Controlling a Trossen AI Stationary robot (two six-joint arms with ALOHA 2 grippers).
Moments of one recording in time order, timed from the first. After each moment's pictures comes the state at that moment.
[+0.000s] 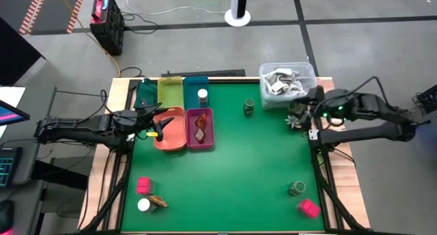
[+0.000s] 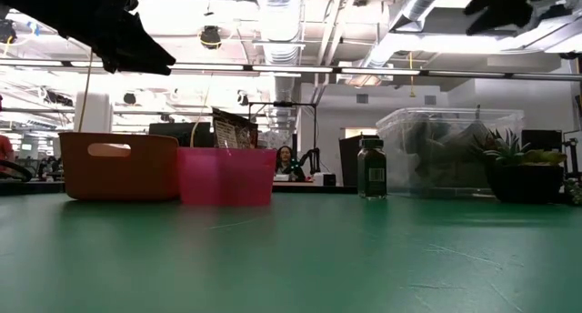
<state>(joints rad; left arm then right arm) 0.02 0.50 0.48 -0.26 -0.53 -0.16 -0.08 0.62 1.00 -0.96 0.34 0.35</state>
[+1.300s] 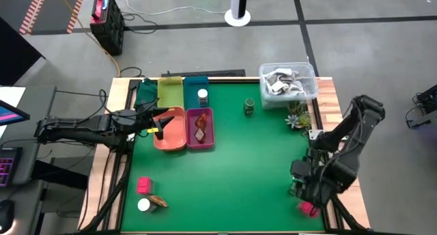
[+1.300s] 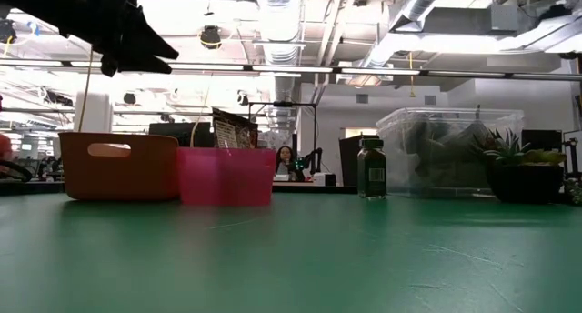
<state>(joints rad) 0.02 0.50 0.48 -0.22 -0.53 -0.31 0.98 1.37 1.20 -1.36 0.34 1.30</state>
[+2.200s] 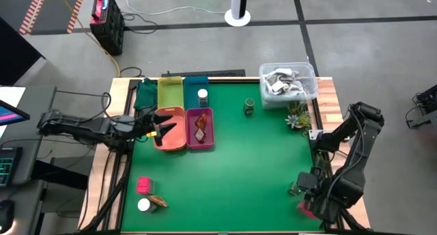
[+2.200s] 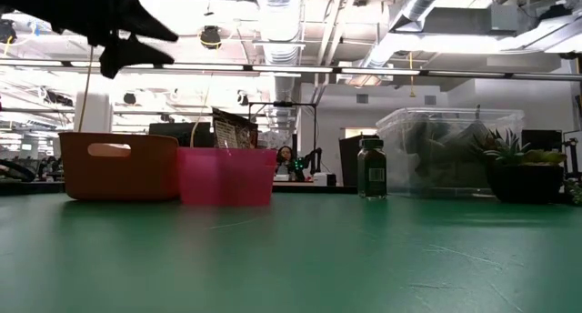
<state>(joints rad) -0.15 0.52 0.43 -0.10 -0.57 -0.47 1.08 1.48 1.29 -1.41 0.18 1.43</state>
